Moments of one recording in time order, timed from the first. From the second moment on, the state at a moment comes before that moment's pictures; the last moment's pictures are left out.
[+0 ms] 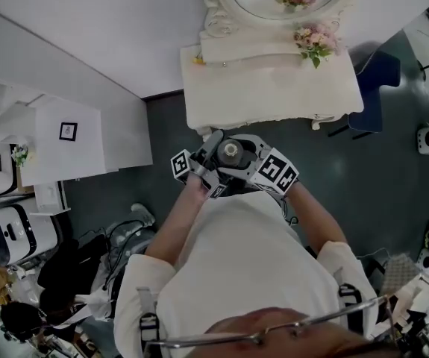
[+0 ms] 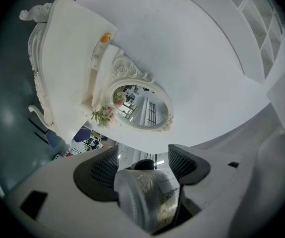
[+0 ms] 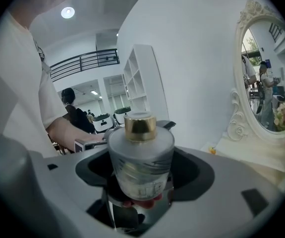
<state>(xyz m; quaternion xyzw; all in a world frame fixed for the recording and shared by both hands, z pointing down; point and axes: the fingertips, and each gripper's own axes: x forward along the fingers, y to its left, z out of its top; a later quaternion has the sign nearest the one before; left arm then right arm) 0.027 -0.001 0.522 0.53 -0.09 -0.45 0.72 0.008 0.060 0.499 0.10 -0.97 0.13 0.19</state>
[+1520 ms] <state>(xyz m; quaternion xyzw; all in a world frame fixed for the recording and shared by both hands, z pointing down) -0.062 -0.201 0.618 0.51 -0.10 -0.32 0.79 -0.060 -0.193 0.570 0.25 -0.93 0.16 0.22</state>
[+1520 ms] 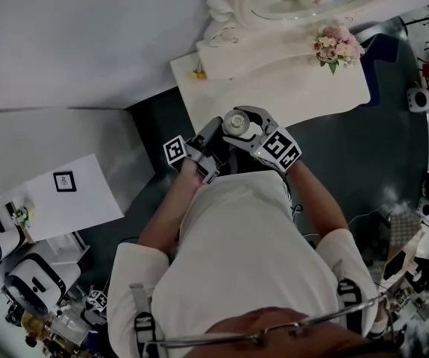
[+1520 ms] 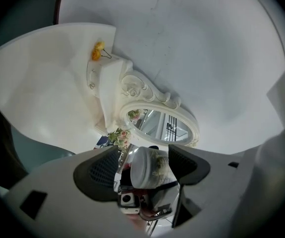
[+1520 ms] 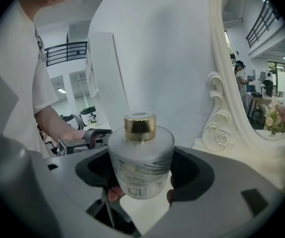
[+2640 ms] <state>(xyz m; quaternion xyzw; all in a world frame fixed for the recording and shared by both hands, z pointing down) -0.008 -0.208 0.689 0.46 -0.20 -0.33 0.80 0.005 -0.269 0.779 0.24 -0.90 0.18 0.32</state>
